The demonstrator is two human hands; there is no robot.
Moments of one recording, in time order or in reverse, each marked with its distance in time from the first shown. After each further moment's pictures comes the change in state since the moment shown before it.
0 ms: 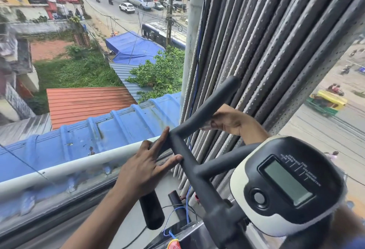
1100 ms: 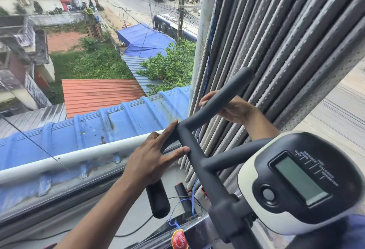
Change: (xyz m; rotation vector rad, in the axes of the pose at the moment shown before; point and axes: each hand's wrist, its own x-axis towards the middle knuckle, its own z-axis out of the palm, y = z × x) left_hand 0.000 0.001 0.000 -0.053 0.033 -0.085; right_hand 0.048 0.023 -0.012 0.265 -0.269 -0.285
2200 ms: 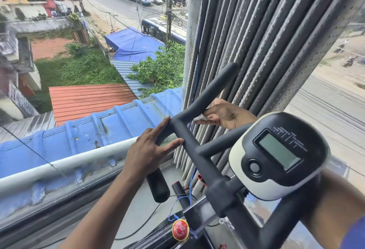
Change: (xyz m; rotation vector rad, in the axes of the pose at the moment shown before) left_hand -0.001 -0.004 0.006 -0.051 0.075 -0.011; right_hand -0.042 -0.014 0.064 0.117 0.327 0.332
